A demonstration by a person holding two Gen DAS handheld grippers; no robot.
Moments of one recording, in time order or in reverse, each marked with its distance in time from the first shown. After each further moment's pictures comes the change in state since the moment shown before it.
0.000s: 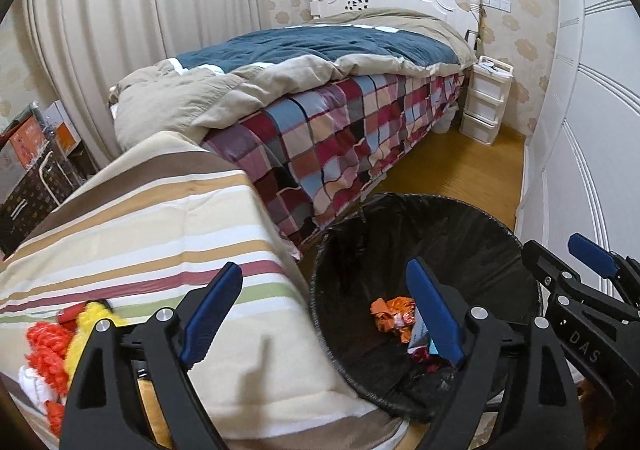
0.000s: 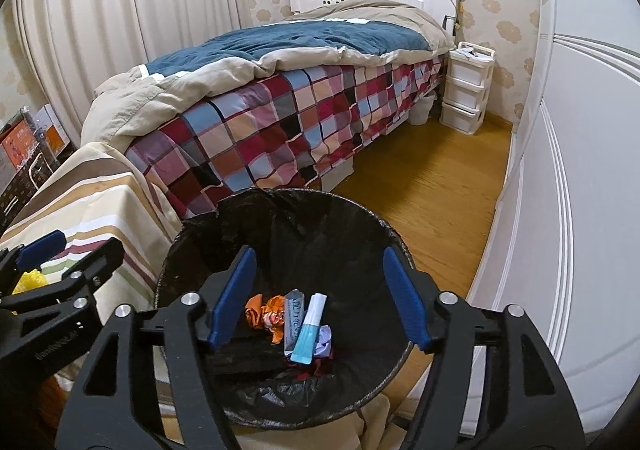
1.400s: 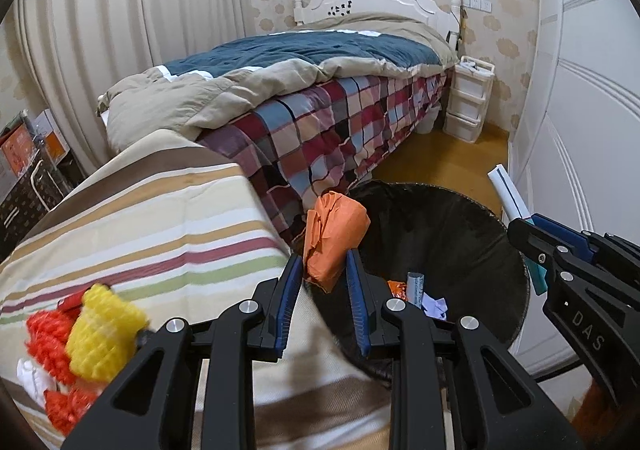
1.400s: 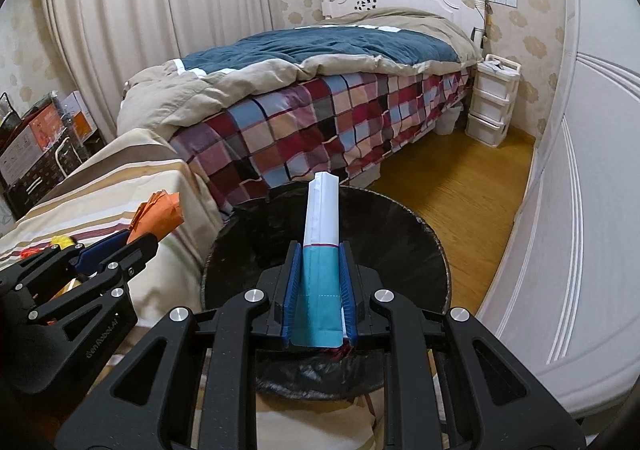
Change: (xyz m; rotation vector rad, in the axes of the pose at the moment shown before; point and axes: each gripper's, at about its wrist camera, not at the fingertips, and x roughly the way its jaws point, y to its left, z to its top) left arm -0.005 -0.001 -0.018 0.044 -0.017 -0.061; right arm -0.028 0.029 -0.012 -0.062 -0.009 0.077
